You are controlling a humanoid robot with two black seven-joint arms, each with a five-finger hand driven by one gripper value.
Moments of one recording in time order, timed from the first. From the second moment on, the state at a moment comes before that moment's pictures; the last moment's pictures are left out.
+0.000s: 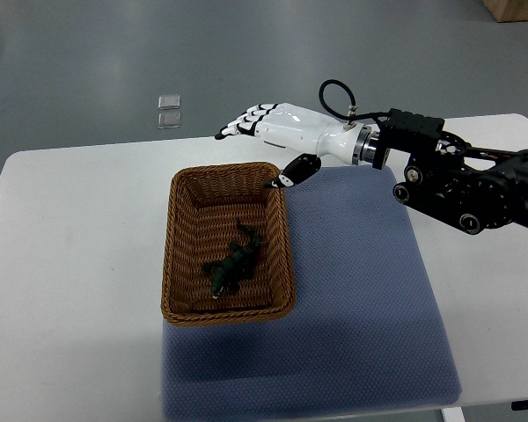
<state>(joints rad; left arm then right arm) 0.00 0.00 -0.05 -0.17 0.06 0.11 0.01 1.07 -0.29 0.27 0.91 -1.52 -0.14 0.51</state>
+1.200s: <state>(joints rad) 0.00 0.00 -0.05 -0.17 0.06 0.11 0.01 0.65 -0.23 1.20 0.68 -0.77 0.22 0.10</state>
